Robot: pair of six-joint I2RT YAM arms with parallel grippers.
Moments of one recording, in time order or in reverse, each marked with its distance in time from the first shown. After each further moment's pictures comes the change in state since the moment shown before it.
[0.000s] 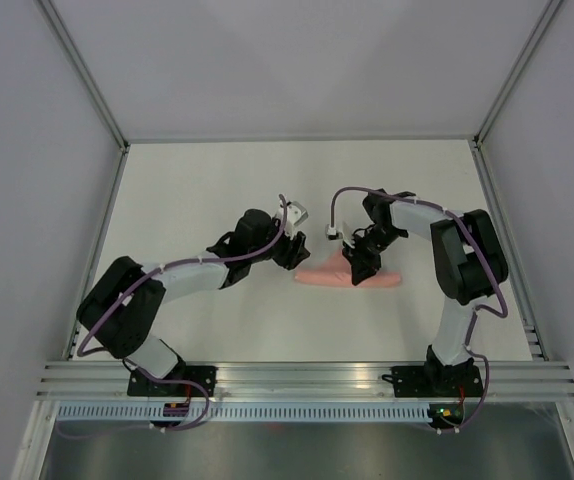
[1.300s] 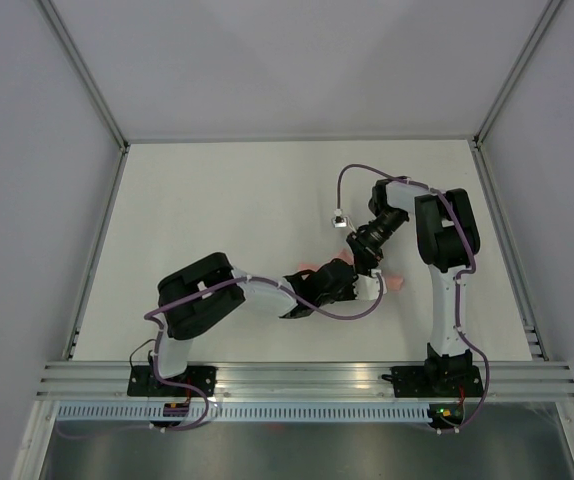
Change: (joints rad) left arm -0.461 0.361 0.171 0.108 -0.461 0.545; right arm -0.111 0.400 0.390 -0.491 -0.176 -0.044
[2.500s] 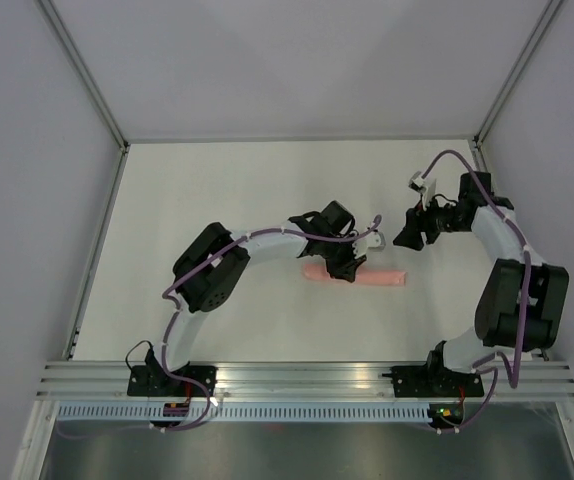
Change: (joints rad) left arm 0.237 0.177 0.489 -0.674 0.671 -0.123; right arm -0.391 -0.672 -0.402 0.584 -0.077 0.272
